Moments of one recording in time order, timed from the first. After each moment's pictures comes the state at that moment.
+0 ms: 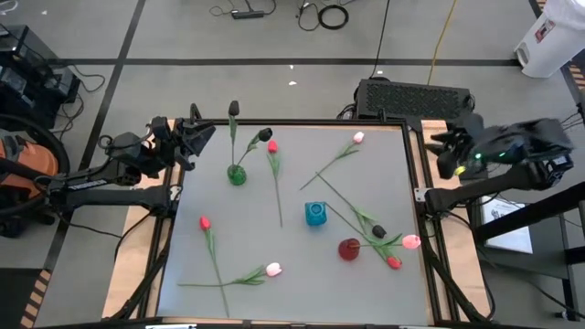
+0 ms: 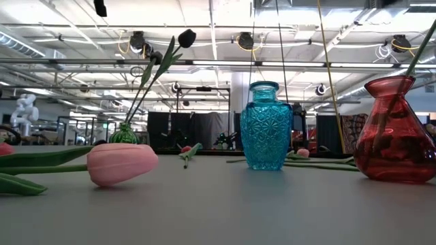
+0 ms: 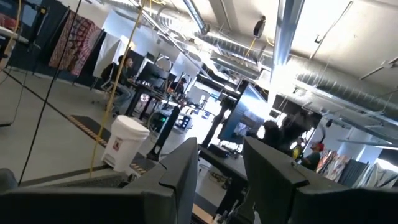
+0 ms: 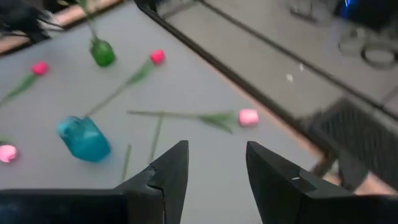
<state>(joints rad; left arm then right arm) 0.19 0.56 0.67 0.19 -0.24 -0.41 0.11 0.75 1.49 -1.57 0.57 0.67</state>
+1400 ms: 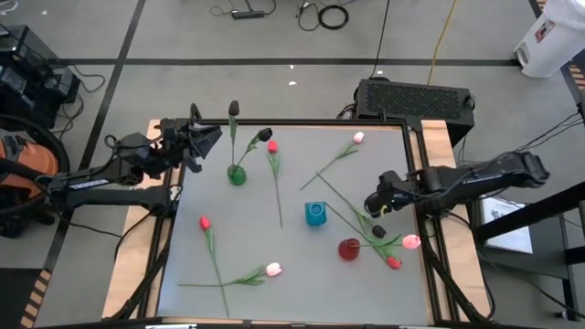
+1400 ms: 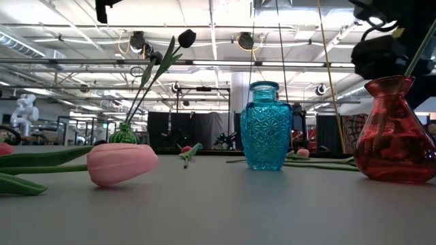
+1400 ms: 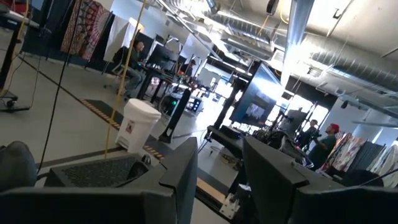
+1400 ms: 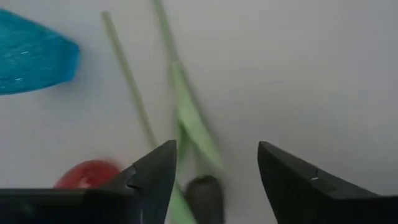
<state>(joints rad) 0.19 0.57 0.67 0.12 -0.24 -0.41 0.11 0.93 0.64 -0.92 0.09 1.28</state>
